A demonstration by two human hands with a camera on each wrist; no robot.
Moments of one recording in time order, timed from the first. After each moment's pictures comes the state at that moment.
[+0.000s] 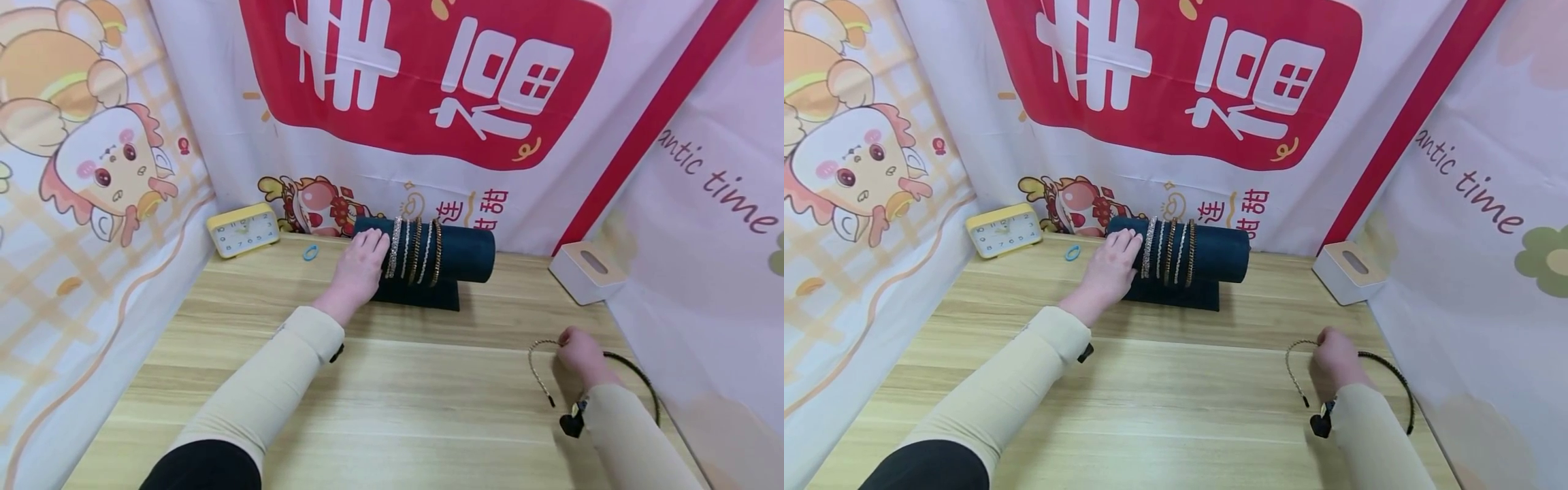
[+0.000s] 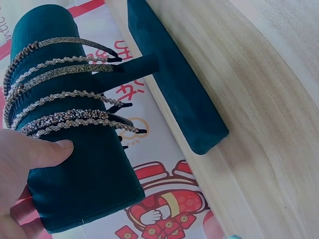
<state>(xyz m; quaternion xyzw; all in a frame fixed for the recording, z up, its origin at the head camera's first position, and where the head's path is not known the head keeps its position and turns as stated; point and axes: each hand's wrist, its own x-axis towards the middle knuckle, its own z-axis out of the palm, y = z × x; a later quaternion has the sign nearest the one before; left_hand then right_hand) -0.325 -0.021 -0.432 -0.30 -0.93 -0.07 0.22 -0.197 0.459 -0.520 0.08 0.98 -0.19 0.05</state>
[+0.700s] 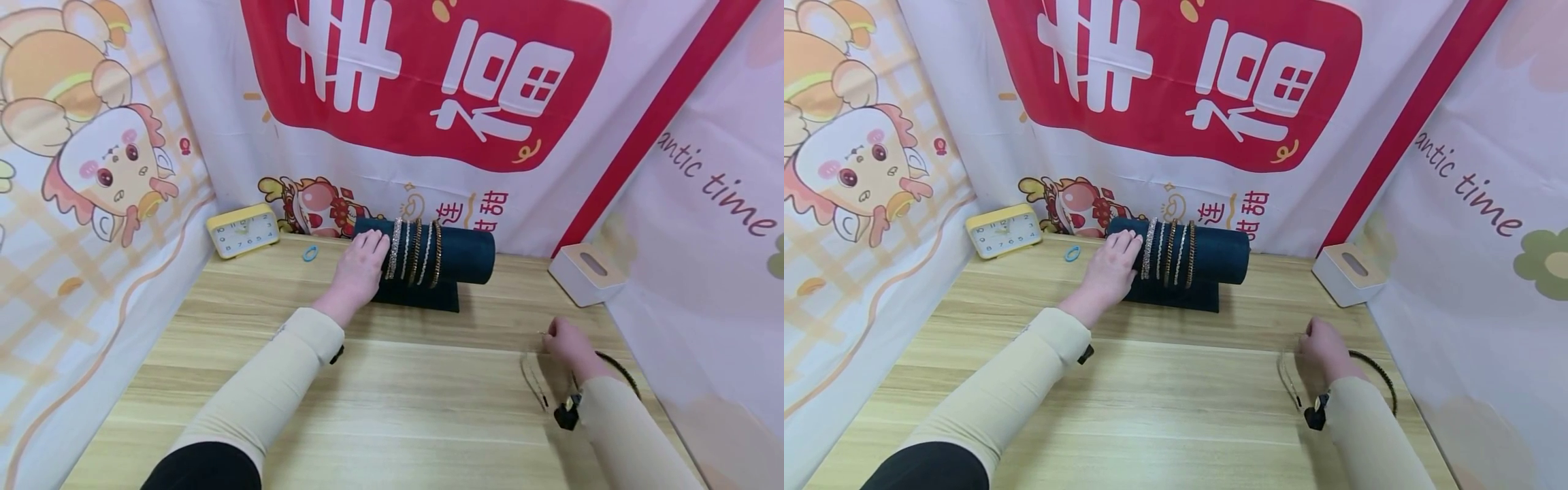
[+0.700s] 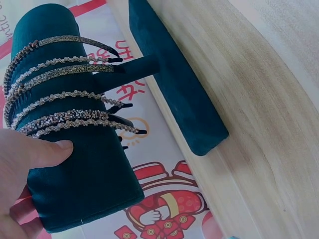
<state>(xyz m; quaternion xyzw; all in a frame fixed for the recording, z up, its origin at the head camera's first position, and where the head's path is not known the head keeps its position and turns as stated) -0.321 -0.021 -0.428 -0.30 -0.93 -0.06 0.21 -0.212 0.439 -0.510 0.06 0.97 -0.21 0.06</state>
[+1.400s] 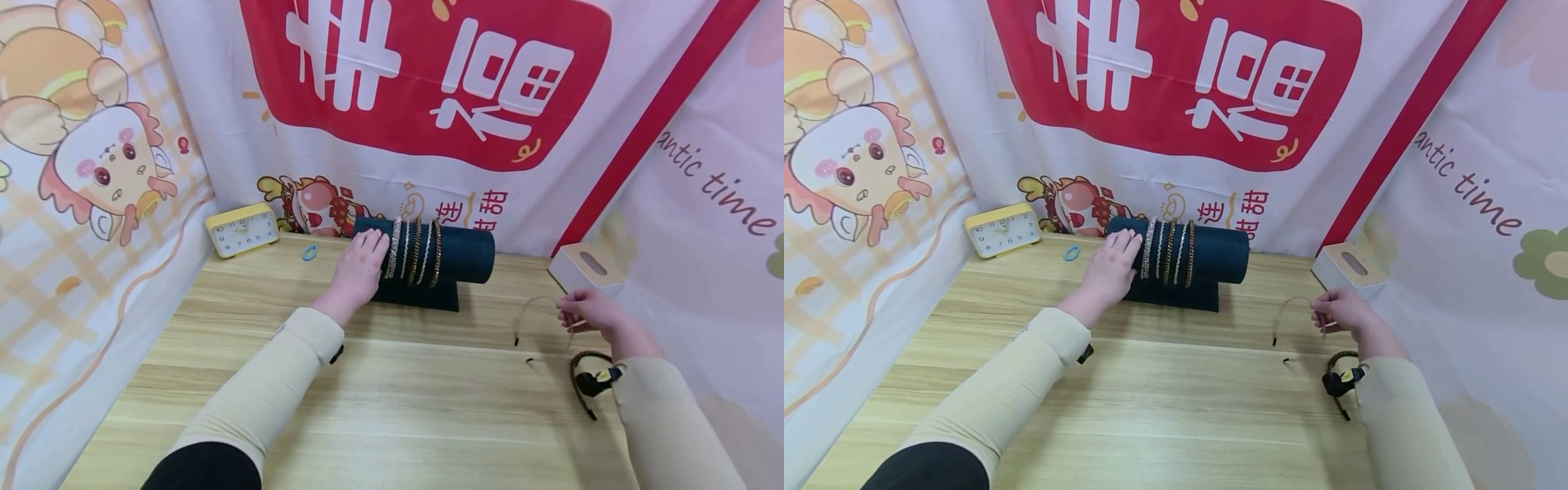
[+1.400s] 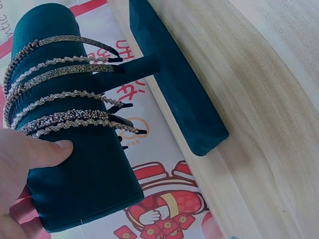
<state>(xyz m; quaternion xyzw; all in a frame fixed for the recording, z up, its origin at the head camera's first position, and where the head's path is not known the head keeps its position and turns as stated) -0.322 -0.020 -0.430 -0.29 -0.93 -0.07 0.21 -0.221 0.437 -0.404 0.06 0.85 -0.49 0.17</state>
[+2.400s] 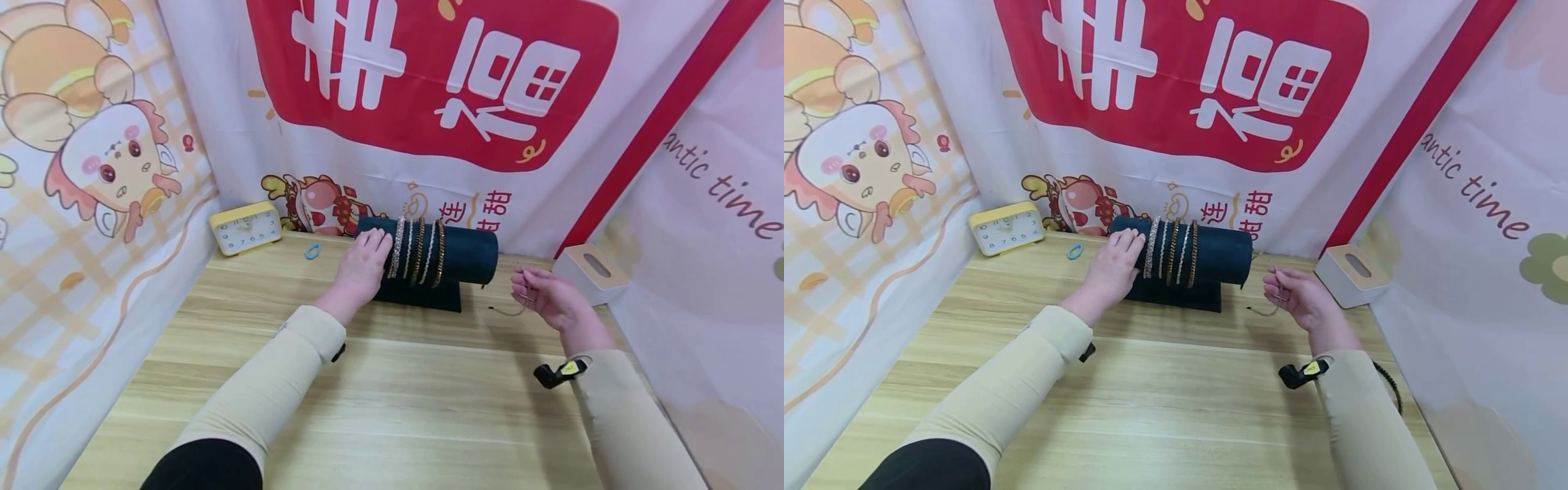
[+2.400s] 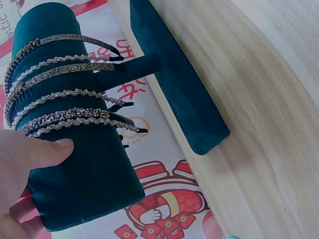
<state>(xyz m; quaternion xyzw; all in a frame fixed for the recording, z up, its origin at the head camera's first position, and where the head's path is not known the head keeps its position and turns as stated) -0.324 -0.022 -0.430 -0.30 -0.93 -0.07 0.22 -0.246 0.360 -0.398 0.08 0.54 -0.83 0.15</state>
